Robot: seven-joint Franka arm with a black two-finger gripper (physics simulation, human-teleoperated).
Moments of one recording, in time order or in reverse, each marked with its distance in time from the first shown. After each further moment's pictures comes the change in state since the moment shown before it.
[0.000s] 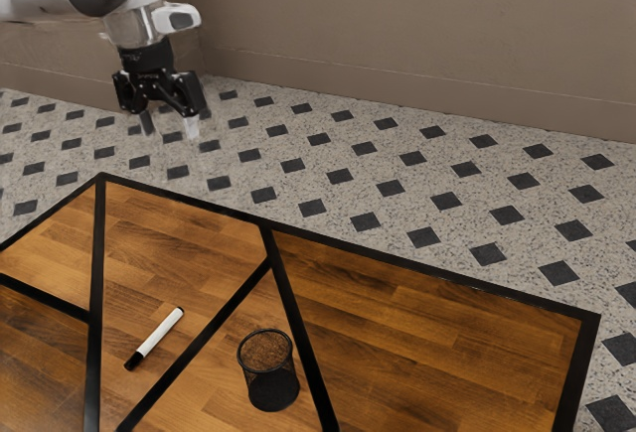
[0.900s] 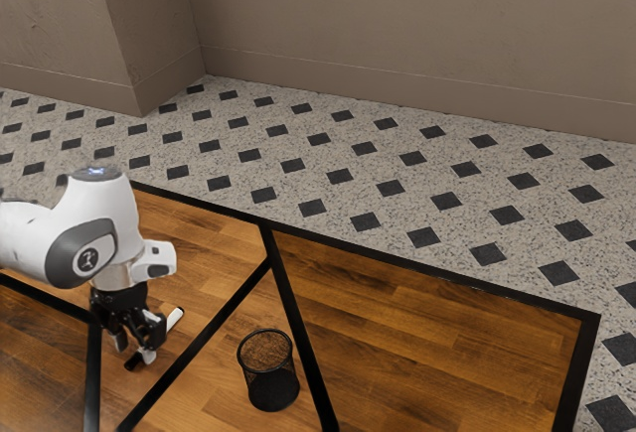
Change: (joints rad) arm -0.010 -0.251 0.015 -1.115 0.182 0.795 -0.018
